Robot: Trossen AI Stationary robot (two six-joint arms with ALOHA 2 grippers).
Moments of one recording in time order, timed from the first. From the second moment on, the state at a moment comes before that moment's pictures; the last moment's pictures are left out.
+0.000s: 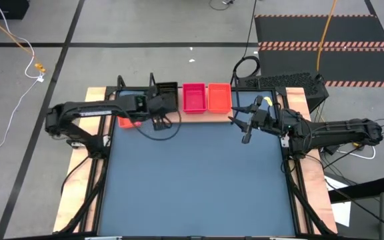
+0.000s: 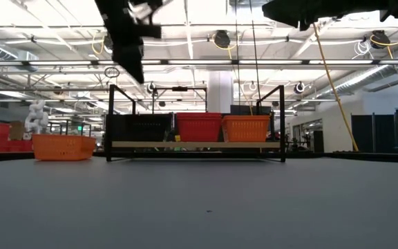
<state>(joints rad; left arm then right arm) 0.23 1.46 1.25 -0.87 -0.53 0.23 -0.06 0.80 0.52 0.36 0.26 -0.22</state>
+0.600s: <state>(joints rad) 0.21 1.09 0.90 -1.05 -0.54 -0.04 -0.06 0.80 0.52 0.37 0.26 -0.11</state>
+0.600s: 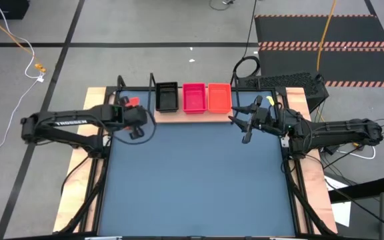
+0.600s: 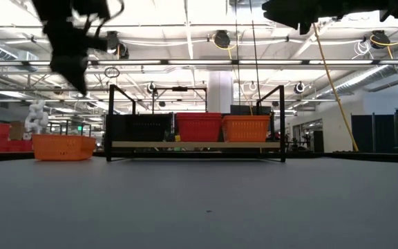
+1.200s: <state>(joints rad) 0.48 1.15 0.77 -0.91 -0.34 0.05 -0.06 0.80 0.52 0.39 0.25 -0.14</state>
